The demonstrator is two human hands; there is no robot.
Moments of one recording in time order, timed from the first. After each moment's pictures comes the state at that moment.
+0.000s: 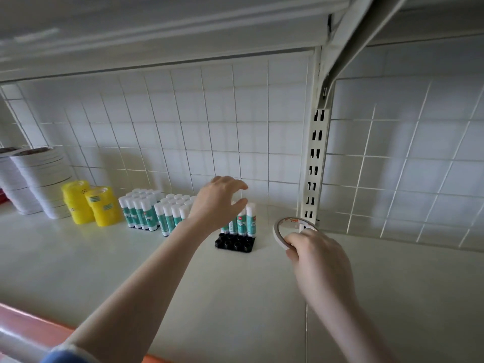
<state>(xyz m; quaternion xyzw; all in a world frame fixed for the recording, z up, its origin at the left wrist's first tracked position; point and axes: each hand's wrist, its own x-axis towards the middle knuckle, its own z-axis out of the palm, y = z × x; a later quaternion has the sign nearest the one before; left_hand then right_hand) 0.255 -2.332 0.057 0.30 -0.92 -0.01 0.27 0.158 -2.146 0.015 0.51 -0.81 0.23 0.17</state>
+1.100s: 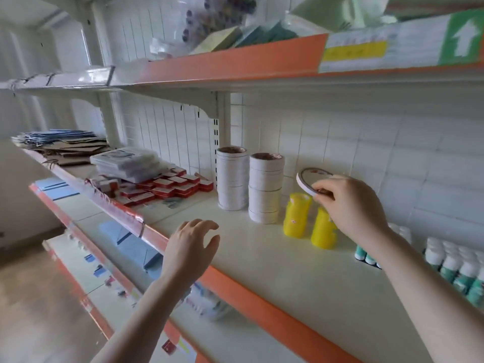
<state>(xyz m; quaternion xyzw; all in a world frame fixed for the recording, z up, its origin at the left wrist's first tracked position) 0.750 -2.507 0.018 0.54 -0.75 0.00 0.39 0.487 -2.456 0.110 0.66 -0.65 0.33 0.17</state>
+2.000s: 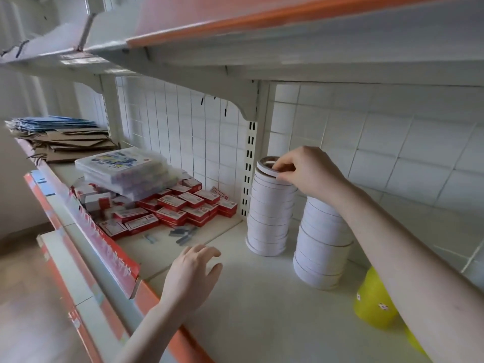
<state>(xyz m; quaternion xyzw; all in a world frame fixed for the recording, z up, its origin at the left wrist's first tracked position) 0.795 -2.693 -0.024 0.56 -0.75 -0.04 0.34 0.584 -2.718 0.155 0.76 -0.60 0.25 0.07</state>
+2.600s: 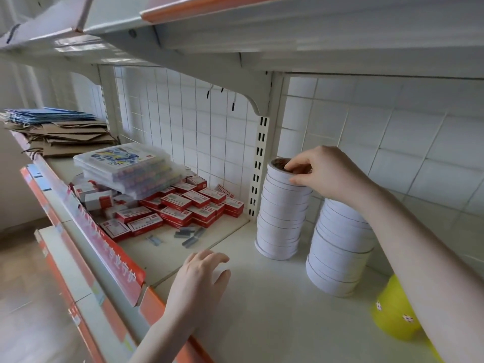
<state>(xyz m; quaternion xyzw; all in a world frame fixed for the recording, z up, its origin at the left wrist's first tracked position) 0.802 -2.694 -0.031 0.55 -0.75 -0.08 0.37 0.588 -2.721 0.157 0.77 -0.60 0.23 0.06</state>
